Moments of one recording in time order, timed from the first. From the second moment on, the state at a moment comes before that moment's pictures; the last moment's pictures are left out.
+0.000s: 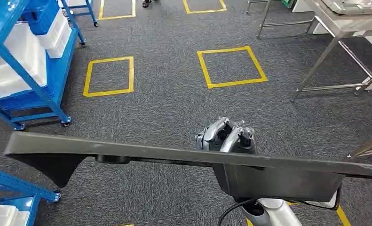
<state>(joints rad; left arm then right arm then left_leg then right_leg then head) -0.09 -0.06 1.21 -0.21 -0.79 0.08 -0.06 -0.28 -0.08 0.52 -1.94 -0.22 0.32 -0.66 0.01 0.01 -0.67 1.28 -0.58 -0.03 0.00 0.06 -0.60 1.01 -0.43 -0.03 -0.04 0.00</state>
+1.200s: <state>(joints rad) -0.08 -0.06 1.22 -0.21 -0.80 0.07 -0.09 -0.31 -0.08 0.40 -1.94 -0.27 0.43 -0.66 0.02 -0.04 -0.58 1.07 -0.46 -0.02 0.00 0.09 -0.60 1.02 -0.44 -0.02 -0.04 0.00</state>
